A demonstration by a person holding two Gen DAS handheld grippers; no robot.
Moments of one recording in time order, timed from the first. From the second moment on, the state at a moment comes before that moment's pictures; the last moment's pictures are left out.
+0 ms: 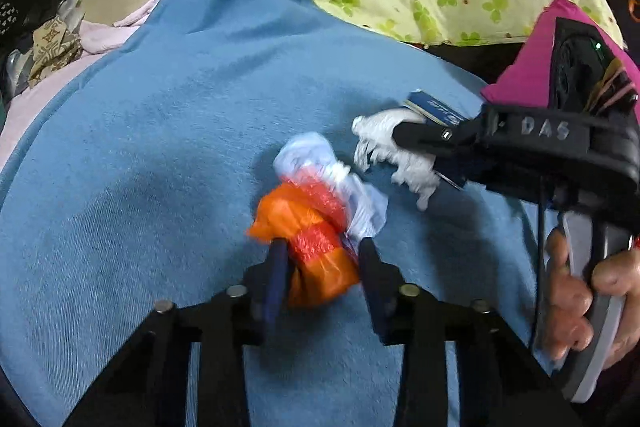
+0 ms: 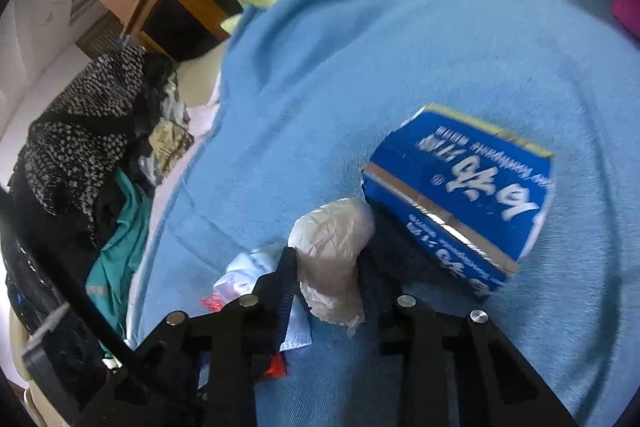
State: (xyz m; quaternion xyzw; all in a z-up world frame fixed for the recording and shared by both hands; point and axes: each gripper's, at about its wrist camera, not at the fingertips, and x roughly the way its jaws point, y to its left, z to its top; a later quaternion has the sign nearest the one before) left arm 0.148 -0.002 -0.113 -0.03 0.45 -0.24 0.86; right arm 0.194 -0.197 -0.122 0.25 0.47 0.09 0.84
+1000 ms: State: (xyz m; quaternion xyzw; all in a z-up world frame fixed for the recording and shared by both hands) left arm -0.009 -0.073 0.008 0.02 0.35 -0.31 0.88; right arm -0.058 -0.317 0.006 0.28 0.29 0.00 0.92
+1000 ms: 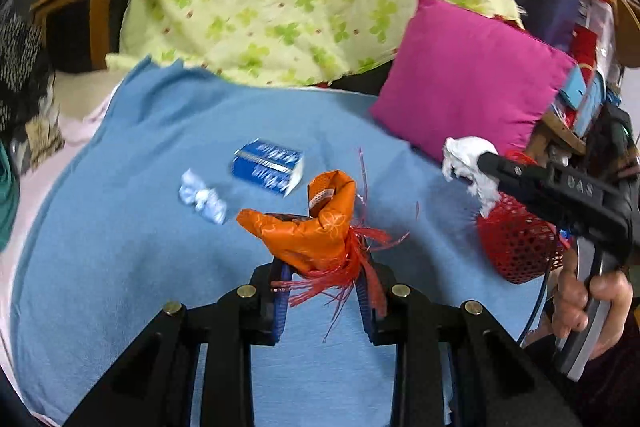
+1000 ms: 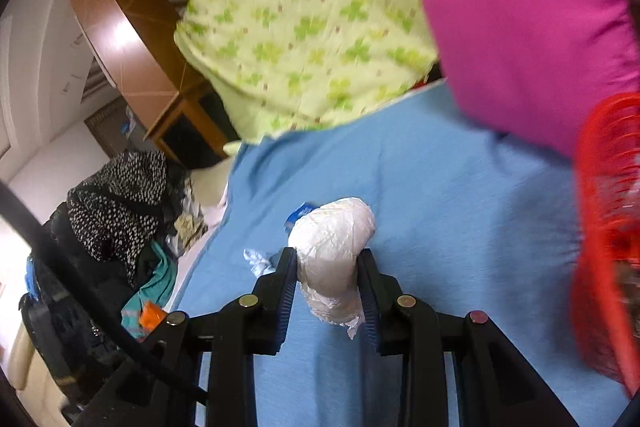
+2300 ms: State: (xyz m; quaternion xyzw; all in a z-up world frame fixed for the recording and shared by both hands) left arm -0.116 -0.240 0.079 0.18 0.28 -0.33 0.88; right arm -0.253 -0.420 0.074 0.29 0.17 -0.12 0.94
